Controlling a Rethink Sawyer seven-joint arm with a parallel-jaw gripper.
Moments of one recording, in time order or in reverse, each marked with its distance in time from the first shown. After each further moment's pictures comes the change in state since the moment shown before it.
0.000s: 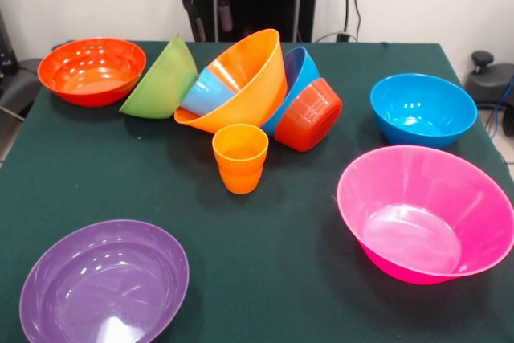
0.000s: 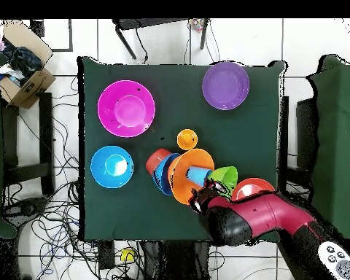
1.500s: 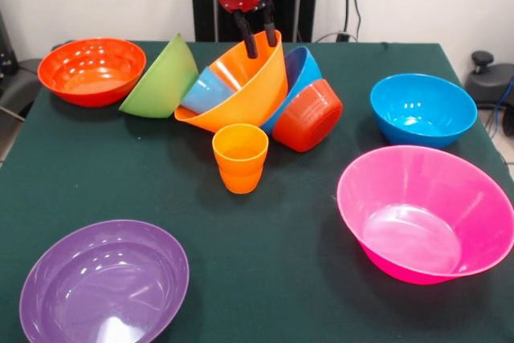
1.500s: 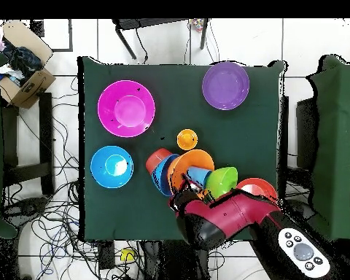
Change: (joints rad) arm 0.201 0.039 -0.163 -0.001 -0.123 -0.260 0.000
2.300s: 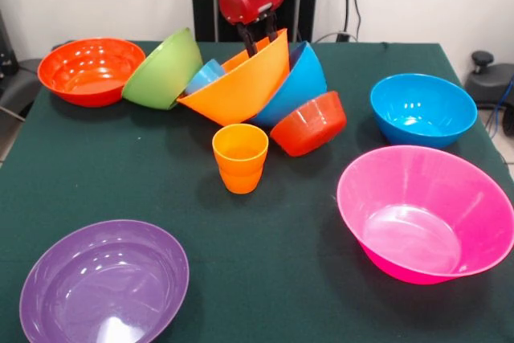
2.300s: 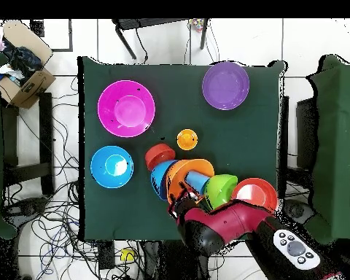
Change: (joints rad) arm 0.039 0.120 -0.147 -0.012 -0.014 -0.125 0.000
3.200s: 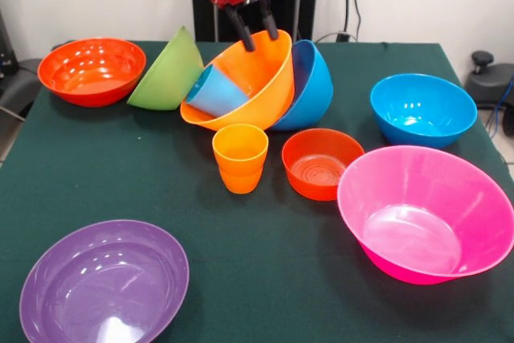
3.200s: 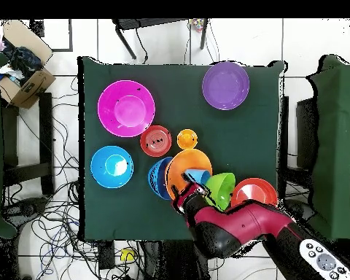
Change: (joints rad) arm -0.252 -0.047 0.302 0.080 0.012 -0.005 0.000
